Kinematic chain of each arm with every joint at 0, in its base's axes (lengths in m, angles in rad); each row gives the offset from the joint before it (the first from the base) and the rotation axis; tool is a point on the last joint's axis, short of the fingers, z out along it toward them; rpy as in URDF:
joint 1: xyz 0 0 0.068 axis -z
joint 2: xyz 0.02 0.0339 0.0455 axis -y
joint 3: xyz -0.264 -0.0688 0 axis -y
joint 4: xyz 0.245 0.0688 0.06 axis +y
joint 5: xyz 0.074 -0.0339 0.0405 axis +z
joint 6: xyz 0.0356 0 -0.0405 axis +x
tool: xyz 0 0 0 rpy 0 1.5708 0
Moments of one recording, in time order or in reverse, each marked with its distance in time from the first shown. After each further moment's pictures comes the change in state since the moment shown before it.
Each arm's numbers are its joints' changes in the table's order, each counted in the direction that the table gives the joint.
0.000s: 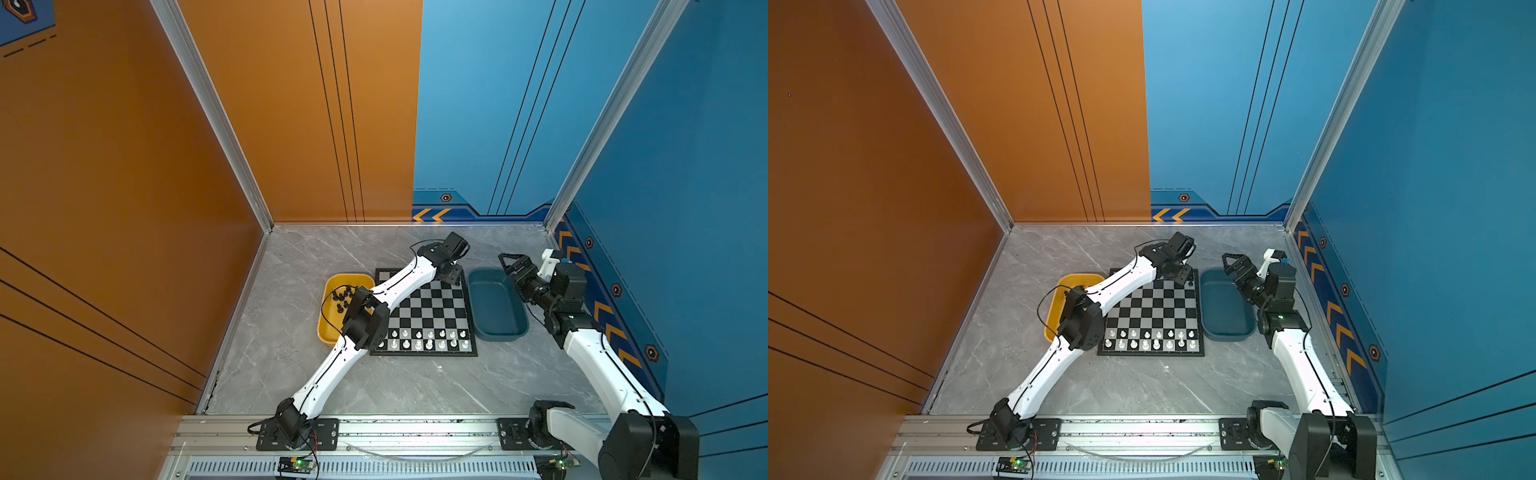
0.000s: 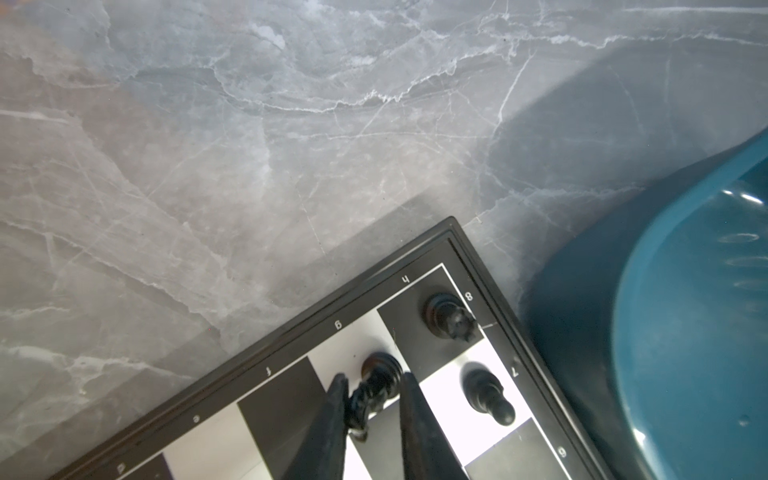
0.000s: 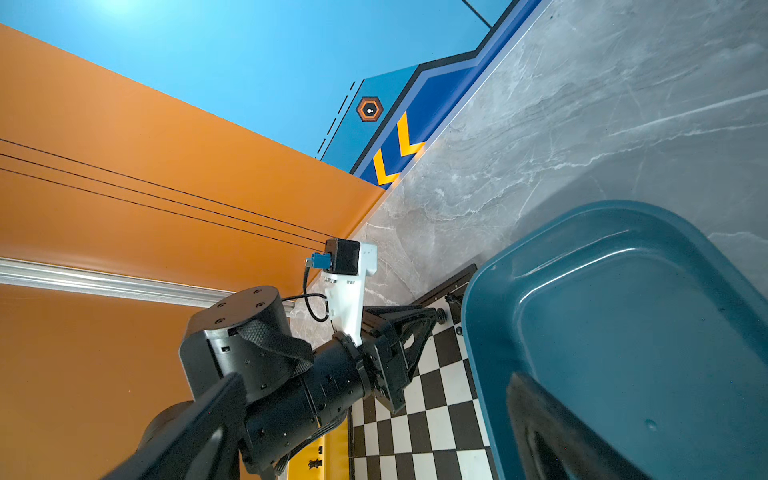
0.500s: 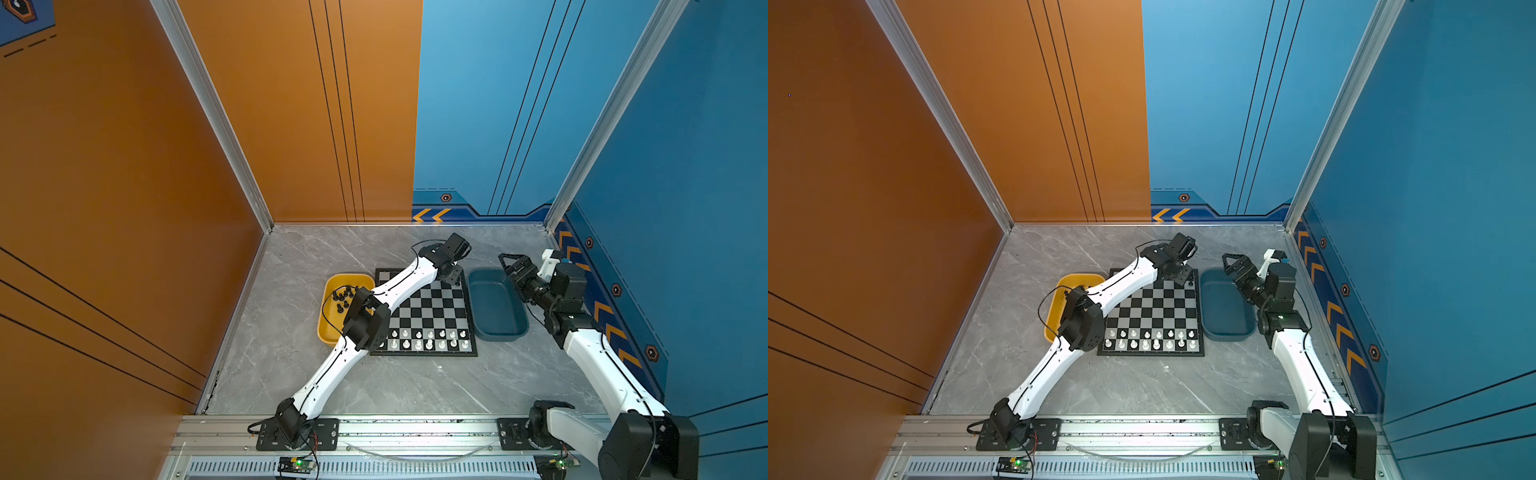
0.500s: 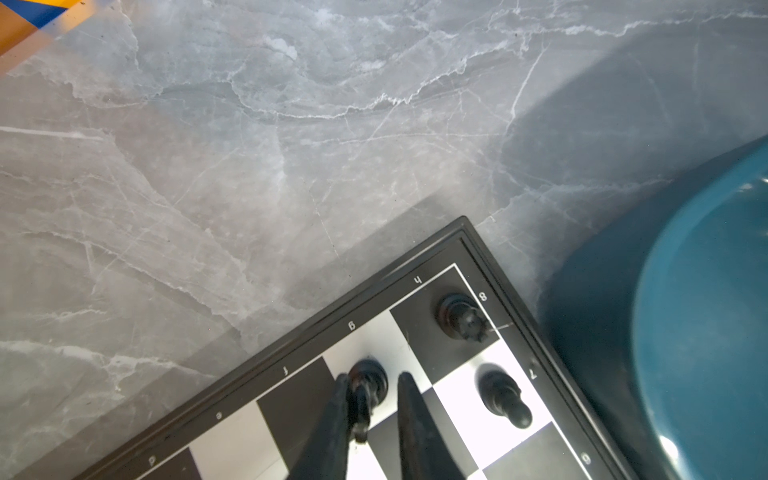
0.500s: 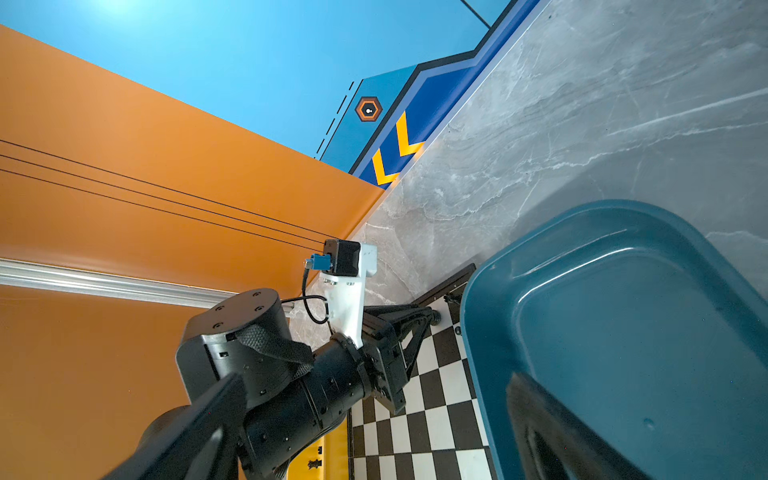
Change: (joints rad) left arm 0.007 0.000 0.000 0.000 0.048 0.033; right arm 0.000 0.000 -0.002 -0.001 0.000 0.000
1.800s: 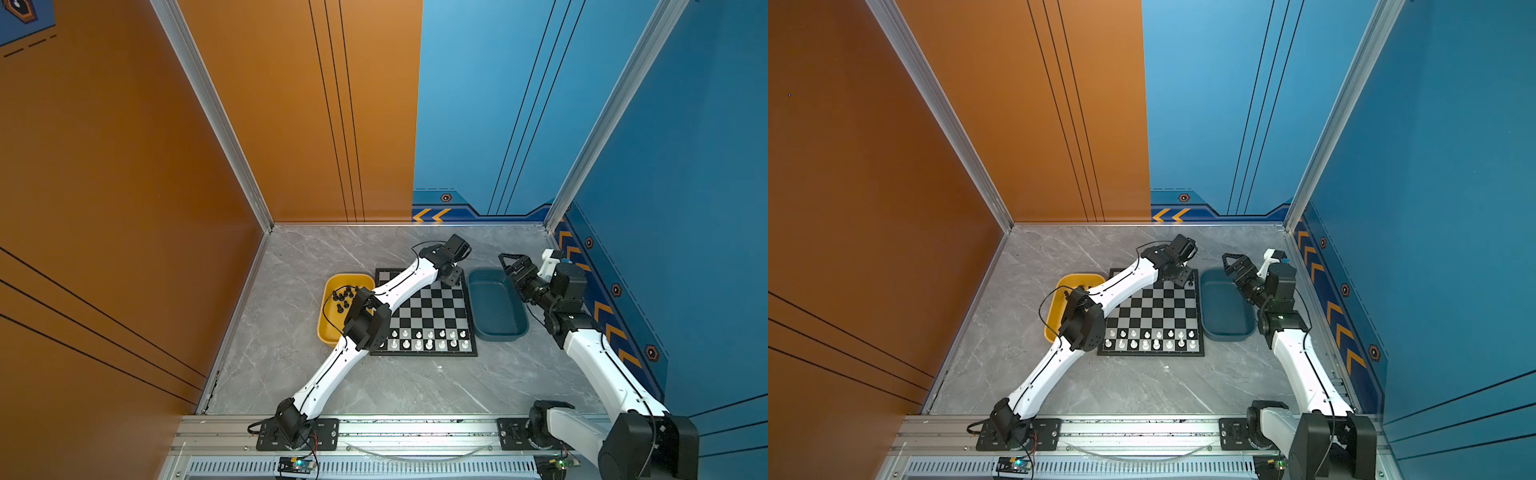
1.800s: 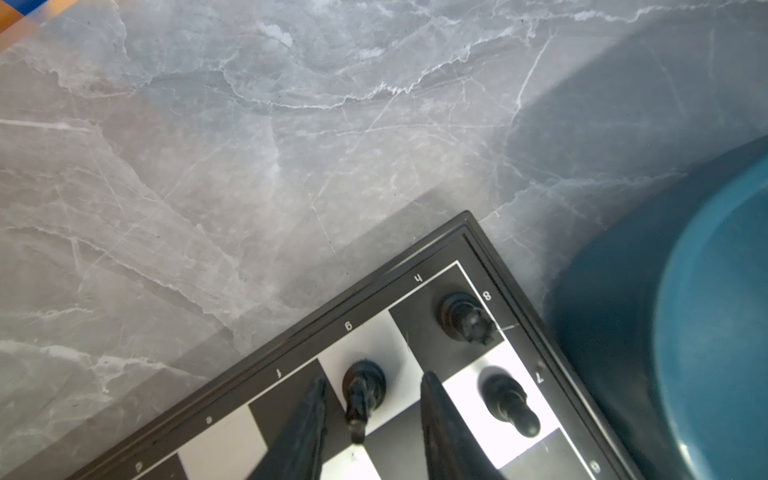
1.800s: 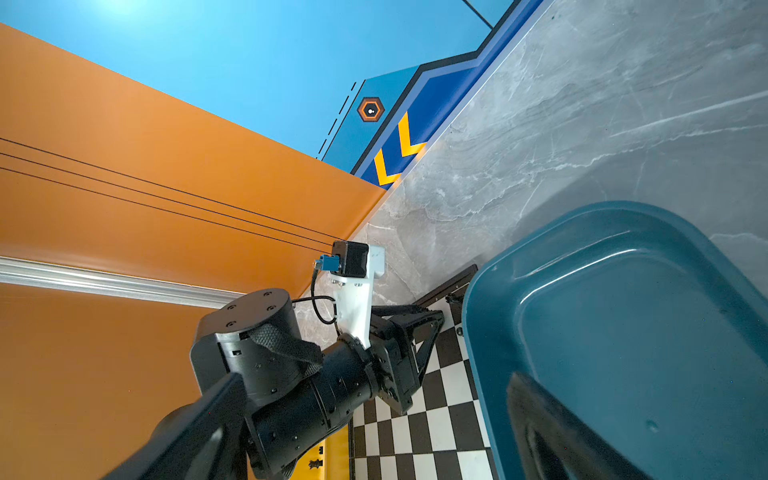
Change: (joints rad) left arm 0.001 -0.011 0.000 0.000 0.000 -0.005; right arm 0.001 0.000 -0.002 -0.006 0.003 0.000
